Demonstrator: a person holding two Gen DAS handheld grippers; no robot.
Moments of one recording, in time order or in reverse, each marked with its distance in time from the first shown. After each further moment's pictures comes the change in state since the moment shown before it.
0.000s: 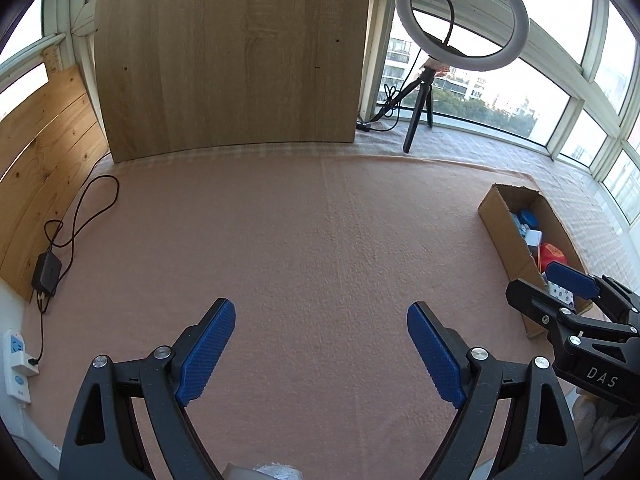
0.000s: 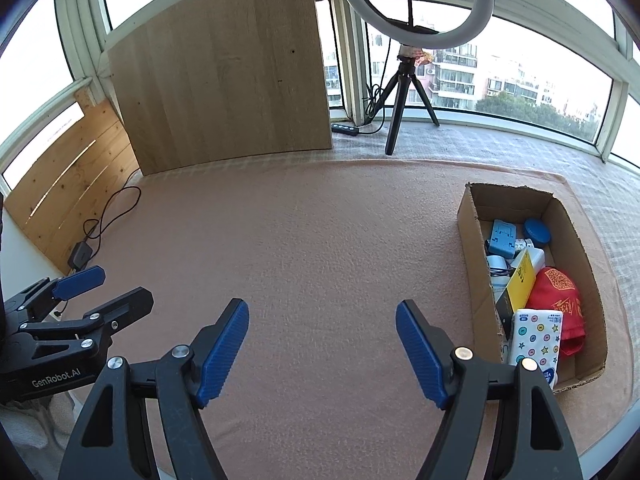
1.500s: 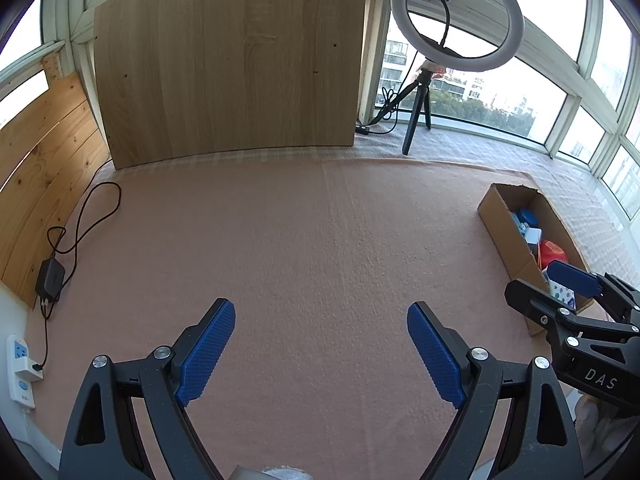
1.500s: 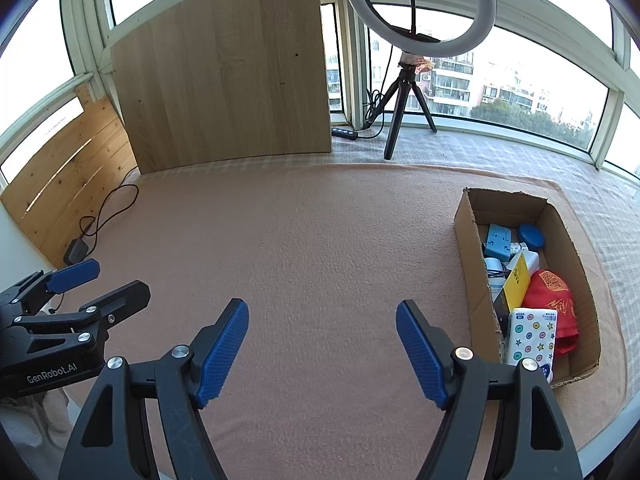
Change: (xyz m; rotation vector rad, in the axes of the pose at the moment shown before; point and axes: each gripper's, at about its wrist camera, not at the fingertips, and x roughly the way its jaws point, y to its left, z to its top) left arm -0.004 -0.002 0.002 0.015 -0.013 0.003; right arm -0.005 0.011 -0.003 -0.011 -0.015 -0.030
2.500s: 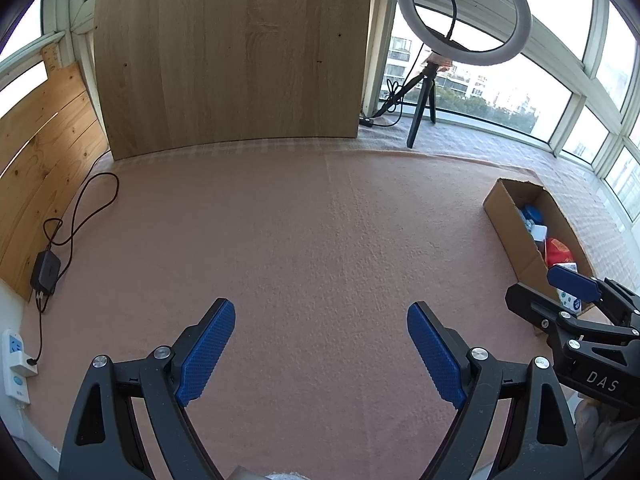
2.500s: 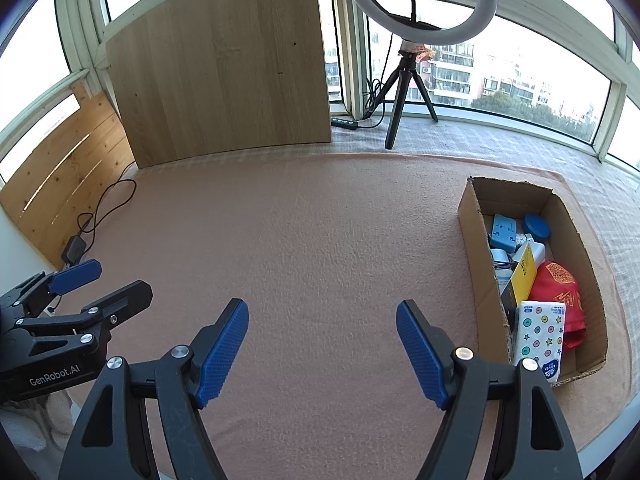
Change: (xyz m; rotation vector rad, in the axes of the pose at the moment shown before) left arm 0.015 0.005 -0.003 -0.010 0.028 -0.003; right arm 0.012 -0.002 -0.003 0.011 0.034 0.009
